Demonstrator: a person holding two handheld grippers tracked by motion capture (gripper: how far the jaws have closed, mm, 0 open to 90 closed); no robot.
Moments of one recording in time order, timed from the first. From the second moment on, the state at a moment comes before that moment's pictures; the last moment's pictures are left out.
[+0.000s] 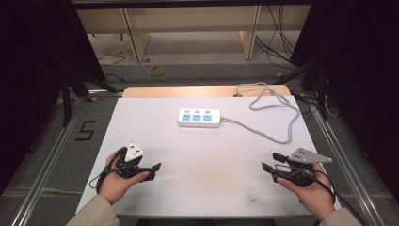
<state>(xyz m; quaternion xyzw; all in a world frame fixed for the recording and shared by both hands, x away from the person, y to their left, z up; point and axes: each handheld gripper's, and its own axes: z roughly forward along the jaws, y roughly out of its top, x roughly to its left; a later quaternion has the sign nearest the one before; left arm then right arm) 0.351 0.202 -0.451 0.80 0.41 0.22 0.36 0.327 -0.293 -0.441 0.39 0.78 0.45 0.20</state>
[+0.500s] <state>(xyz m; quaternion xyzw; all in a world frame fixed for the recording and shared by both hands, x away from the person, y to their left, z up) 0.353 0.202 -0.453 0.81 0.42 0.22 0.35 0.326 -0.289 -0.438 0.39 0.78 0.44 0.21</state>
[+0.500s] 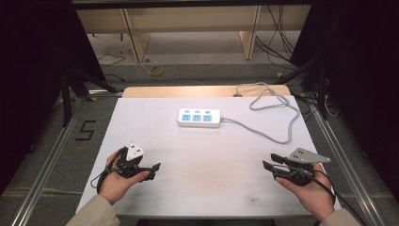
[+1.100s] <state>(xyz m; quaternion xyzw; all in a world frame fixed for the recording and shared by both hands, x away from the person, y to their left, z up) 0.354 0.201 -0.454 0.81 0.42 0.22 0.35 0.328 -0.282 -0.433 0.37 0.79 0.43 0.21</state>
